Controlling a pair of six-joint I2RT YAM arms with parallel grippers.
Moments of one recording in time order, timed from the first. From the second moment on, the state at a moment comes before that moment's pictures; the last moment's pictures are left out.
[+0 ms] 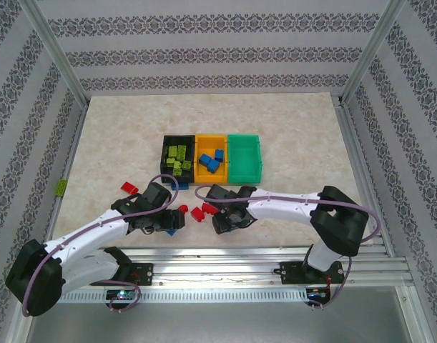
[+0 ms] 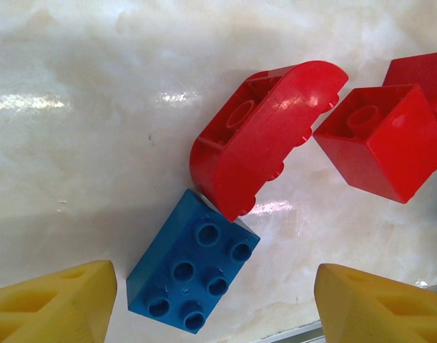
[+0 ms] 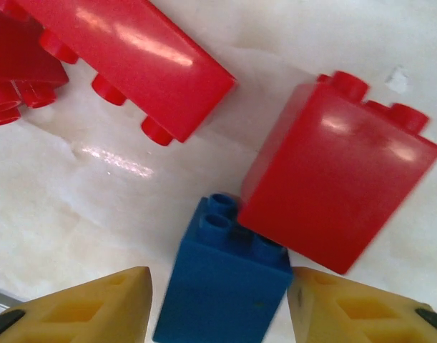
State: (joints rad) left arm -0.60 1.04 0.52 -0.65 0.14 -0.72; right arm 1.04 1.64 0.96 -0.69 -0.01 0.69
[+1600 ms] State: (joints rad) left arm -0.60 1.03 0.52 -0.65 0.25 -0.72; right arm 0.67 1.87 1.52 -0.63 -0.05 0.45
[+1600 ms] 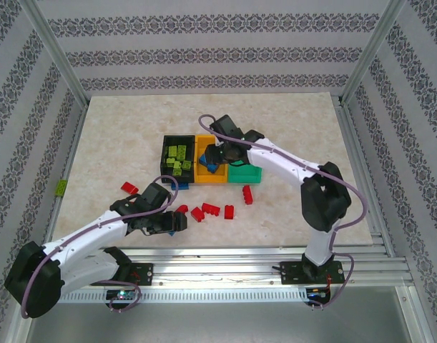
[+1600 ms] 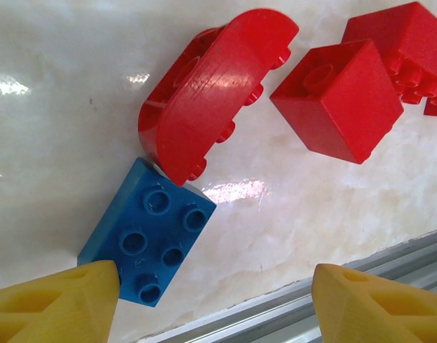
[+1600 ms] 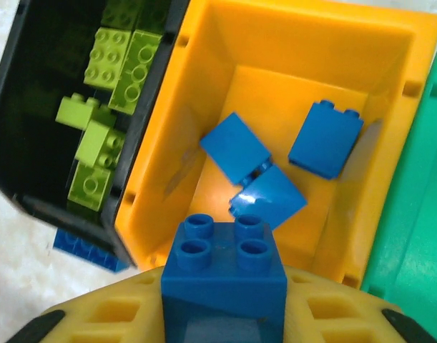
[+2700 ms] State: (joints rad) left arm -0.60 1.05 0.52 -0.68 0.18 -0.77; right arm 0.66 1.66 1.15 -0.44 -0.15 0.45
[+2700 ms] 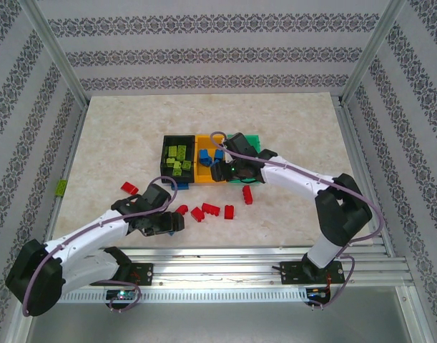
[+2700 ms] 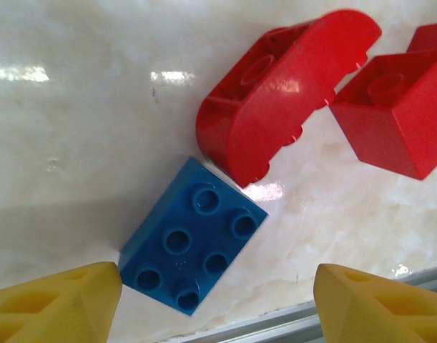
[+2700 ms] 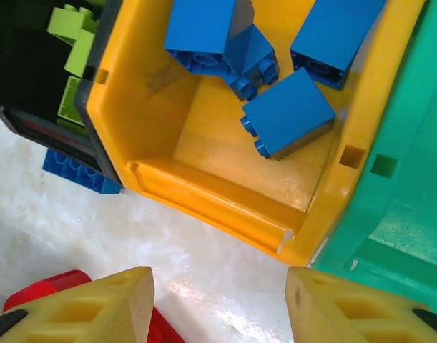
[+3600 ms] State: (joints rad) left arm -0.66 1.26 0.62 -0.74 0.08 -0.74; right arm 0.64 1.60 1.08 -0.44 -0.15 0.45
